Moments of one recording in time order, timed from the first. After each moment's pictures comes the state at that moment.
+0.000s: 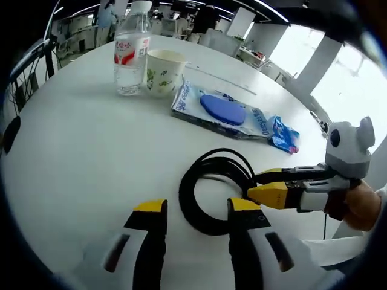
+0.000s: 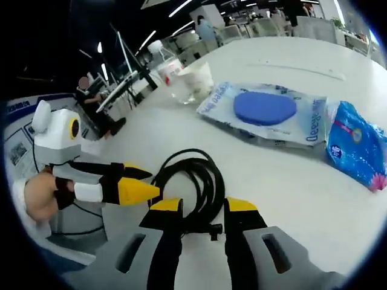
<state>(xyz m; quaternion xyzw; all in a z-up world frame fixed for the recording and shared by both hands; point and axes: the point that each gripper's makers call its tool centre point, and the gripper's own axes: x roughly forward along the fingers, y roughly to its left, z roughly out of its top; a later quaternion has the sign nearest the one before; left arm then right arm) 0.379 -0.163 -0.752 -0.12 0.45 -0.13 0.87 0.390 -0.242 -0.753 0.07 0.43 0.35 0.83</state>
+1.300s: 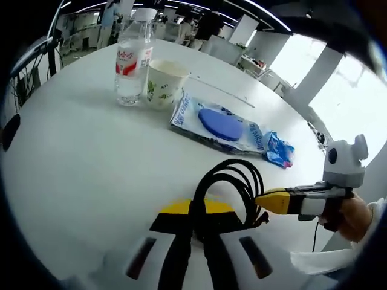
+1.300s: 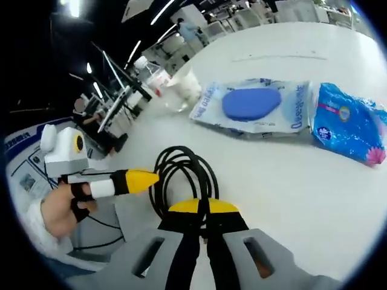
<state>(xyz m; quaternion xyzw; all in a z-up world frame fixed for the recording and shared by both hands) 0.392 -0.167 -0.723 -0.16 0.42 -0.14 0.88 0.385 -0.262 -0.726 0.18 0.45 0.32 0.82</state>
